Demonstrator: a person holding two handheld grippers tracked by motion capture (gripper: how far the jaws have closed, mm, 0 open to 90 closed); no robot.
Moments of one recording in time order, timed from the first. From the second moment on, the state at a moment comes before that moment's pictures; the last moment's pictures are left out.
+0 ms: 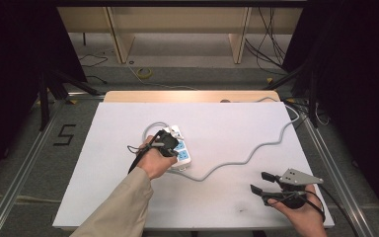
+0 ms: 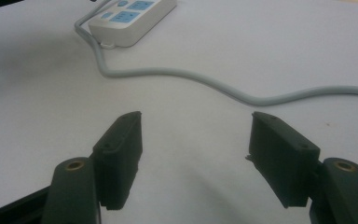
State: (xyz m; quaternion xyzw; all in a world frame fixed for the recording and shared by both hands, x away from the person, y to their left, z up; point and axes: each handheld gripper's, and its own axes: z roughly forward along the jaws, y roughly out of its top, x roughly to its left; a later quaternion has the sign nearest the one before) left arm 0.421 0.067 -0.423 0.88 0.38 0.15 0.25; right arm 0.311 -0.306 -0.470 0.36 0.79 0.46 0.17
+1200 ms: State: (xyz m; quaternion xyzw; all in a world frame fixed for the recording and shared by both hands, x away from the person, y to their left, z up) left arm 0.440 0.060 -0.423 0.90 0.37 0.12 0.19; right arm 0.311 -0.306 -0.470 0.36 0.79 0.46 0.16
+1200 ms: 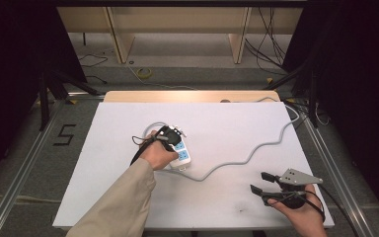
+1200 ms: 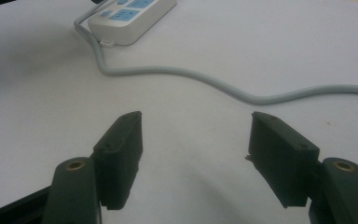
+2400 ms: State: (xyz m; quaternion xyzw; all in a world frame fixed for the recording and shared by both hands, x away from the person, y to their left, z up) left arm 0.450 0.055 -0.427 0.91 0.37 0.10 0.16; right arm 0.312 -0.306 -0.470 0.36 0.79 0.46 0.16
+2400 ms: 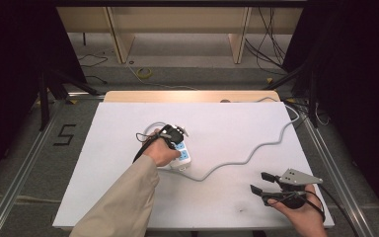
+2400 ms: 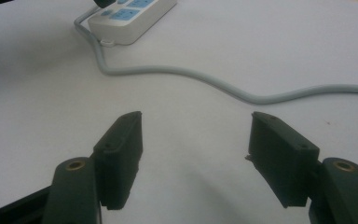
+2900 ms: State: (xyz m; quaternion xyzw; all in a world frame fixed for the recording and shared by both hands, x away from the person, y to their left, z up) left arm 0.453 0.054 -0.432 0.91 0.37 0.10 0.15; right arm 0.312 -0.306 -0.471 0.36 0.79 0.46 0.16
